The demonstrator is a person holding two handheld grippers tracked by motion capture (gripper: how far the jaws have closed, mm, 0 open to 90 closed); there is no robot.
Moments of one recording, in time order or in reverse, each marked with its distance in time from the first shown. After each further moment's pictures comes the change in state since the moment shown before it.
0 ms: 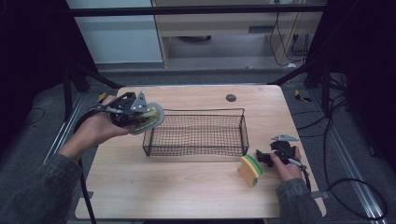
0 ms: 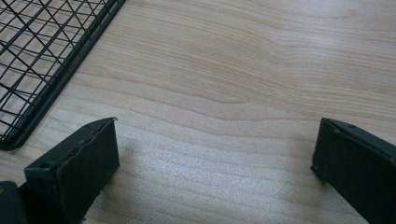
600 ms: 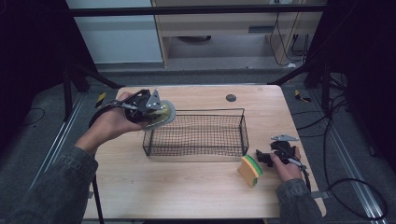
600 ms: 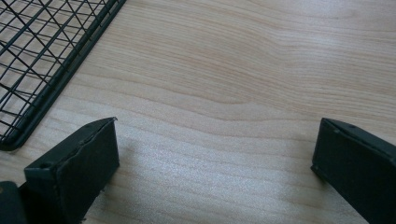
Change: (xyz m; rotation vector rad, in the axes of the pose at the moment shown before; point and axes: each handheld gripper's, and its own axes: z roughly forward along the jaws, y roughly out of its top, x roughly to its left) left arm 0.004 0.025 0.022 -0.028 -0.007 0.026; right arm 0.000 0.000 0.000 0.000 0.001 -0.001
